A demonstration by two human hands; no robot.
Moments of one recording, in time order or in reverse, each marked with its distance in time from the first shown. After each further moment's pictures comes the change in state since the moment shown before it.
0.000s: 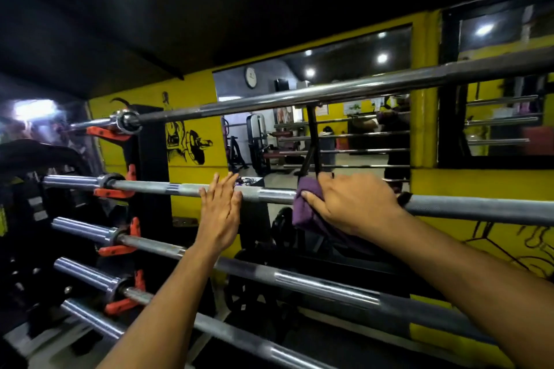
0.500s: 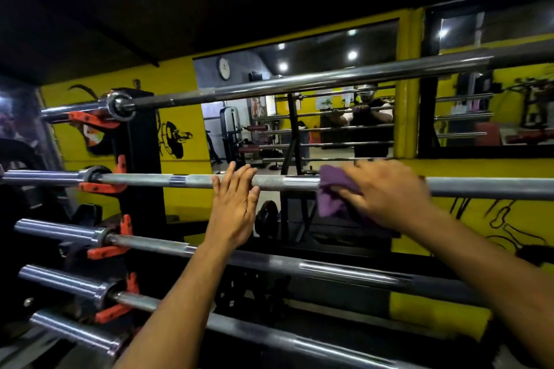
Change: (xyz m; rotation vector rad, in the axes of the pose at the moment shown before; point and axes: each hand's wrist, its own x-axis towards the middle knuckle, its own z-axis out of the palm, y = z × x) left_hand -0.002 -0.020 -0.007 0.018 0.016 0.190; right_hand -0.008 -0.017 0.008 -0.041 0.118 0.066
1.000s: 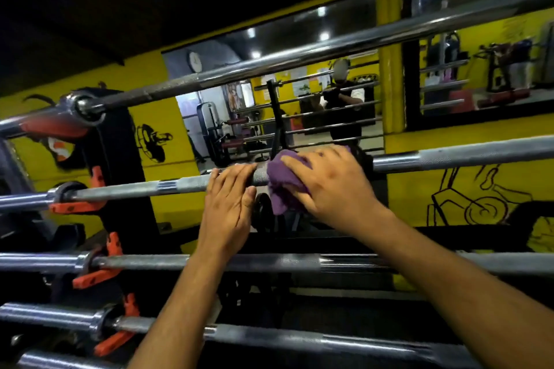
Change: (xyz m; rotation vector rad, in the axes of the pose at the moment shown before) left_hand 0.003 -0.025 -0.012 -0.063 0.045 0.233; right_hand 0.042 -0.097 0.042 -0.006 0.125 0.055
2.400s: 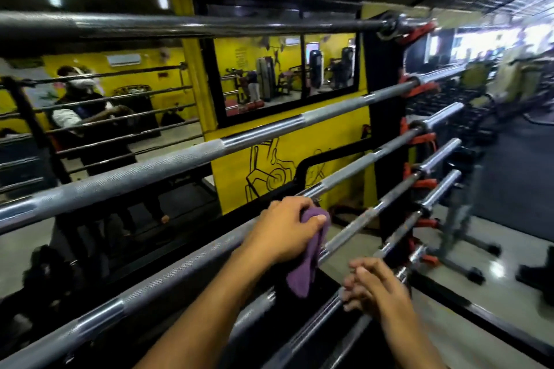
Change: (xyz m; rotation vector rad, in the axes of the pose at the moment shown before) left_hand -0.040 0.099 0.020 -0.861 -0.796 0.449; right_hand -0.193 -0.207 -0.093 0.949 0.560 1.655
